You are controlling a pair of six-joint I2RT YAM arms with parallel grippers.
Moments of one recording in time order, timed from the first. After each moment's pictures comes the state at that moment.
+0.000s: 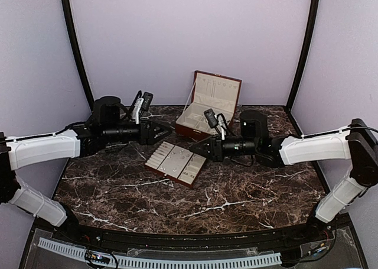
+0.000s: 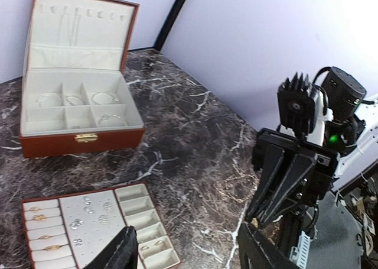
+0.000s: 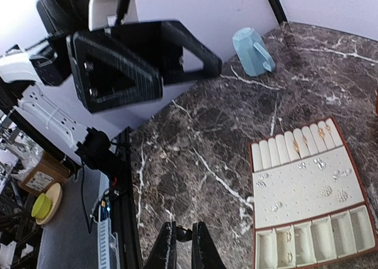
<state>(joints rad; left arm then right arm) -0.64 1.34 0.88 0.15 0.48 -0.35 0.83 1.55 0.85 0.46 -0.59 0.44</state>
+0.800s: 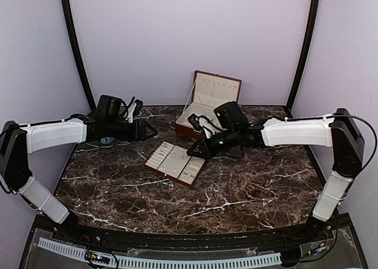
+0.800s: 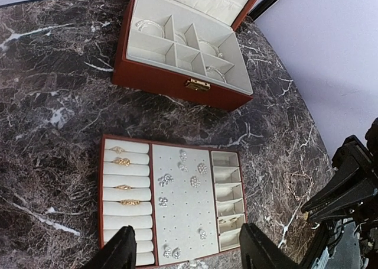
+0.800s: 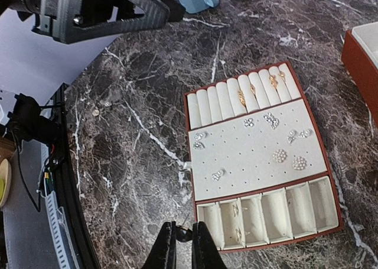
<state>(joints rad) -0.44 1.49 0.98 -0.14 0.41 -0.38 0.83 1.72 1.19 -0.12 -0.45 0.22</state>
